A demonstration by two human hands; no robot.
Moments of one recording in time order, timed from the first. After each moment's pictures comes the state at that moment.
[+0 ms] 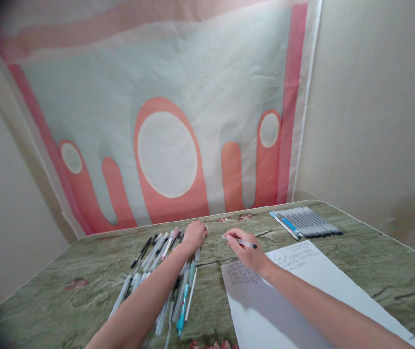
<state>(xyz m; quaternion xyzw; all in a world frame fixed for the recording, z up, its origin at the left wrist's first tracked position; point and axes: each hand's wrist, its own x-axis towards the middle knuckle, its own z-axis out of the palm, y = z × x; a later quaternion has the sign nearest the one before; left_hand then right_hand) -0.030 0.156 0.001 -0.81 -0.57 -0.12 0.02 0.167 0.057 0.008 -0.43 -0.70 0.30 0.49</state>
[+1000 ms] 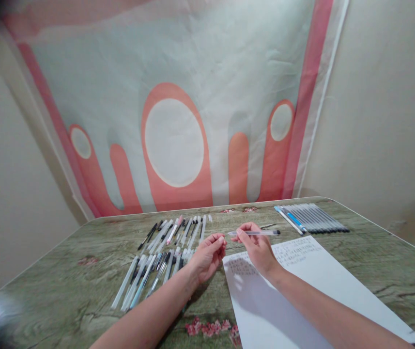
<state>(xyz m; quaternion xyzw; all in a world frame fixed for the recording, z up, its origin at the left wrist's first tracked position) 0.012 0.040 -0.011 -0.31 -0.31 -0.51 -0.74 0.162 0.031 0.001 -0.40 -0.54 0.43 0.61</state>
